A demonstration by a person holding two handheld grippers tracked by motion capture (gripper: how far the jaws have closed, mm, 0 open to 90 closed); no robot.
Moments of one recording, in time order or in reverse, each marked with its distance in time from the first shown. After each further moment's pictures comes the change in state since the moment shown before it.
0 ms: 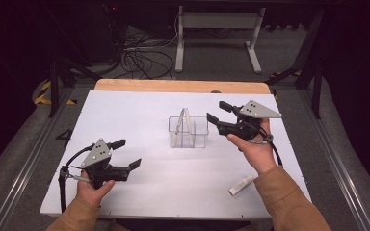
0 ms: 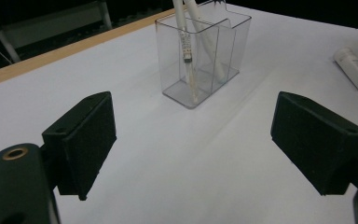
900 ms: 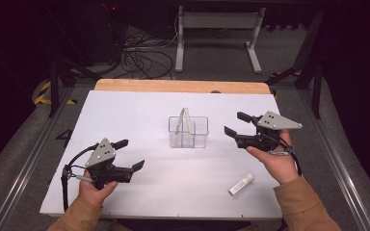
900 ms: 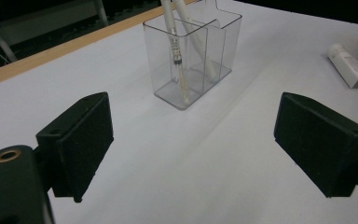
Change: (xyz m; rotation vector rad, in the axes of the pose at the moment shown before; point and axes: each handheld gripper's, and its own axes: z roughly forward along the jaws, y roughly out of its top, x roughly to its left) left arm -0.010 0.010 0.002 0.035 -0.002 0.011; right arm -0.012 -0.016 -0.051 0.089 -0.012 -0.047
